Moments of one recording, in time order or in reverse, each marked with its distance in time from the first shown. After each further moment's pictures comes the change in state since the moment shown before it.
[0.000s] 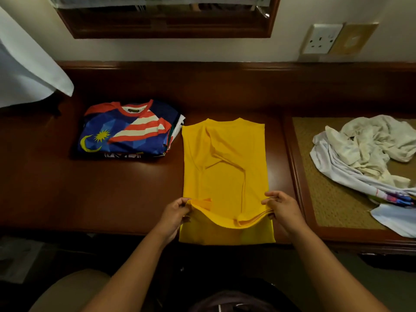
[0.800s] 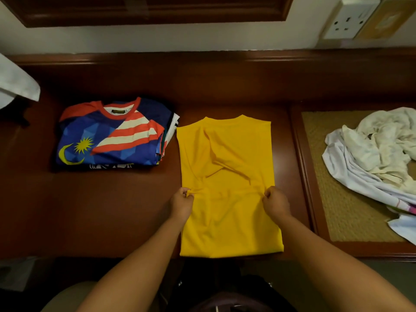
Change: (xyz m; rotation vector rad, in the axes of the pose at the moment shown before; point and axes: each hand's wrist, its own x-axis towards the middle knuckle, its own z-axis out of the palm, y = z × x) left_hand 0.116 0.024 0.012 0.408 0.262 -0.016; right_hand 0.105 -0.001 0.037 -0.756 0.094 -0.027
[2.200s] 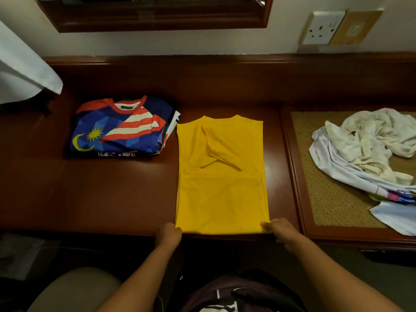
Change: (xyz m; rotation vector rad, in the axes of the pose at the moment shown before) left_hand -0.094 -0.094 -0.002 0.492 -0.003 -0.254; right_hand -0.088 0.081 -0.008 0.408 -0.404 0.286
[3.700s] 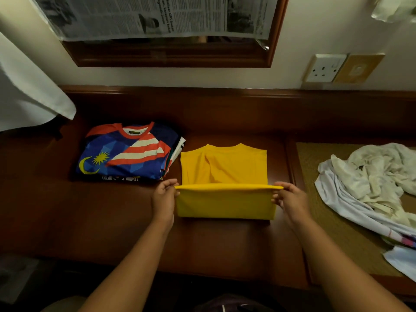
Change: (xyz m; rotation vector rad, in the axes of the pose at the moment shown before) left_hand 0.005 0.132 -0.105 -1.122 0.259 0.337; right_hand -0.005 -0.151 -0.049 0.593 0.286 -0.452
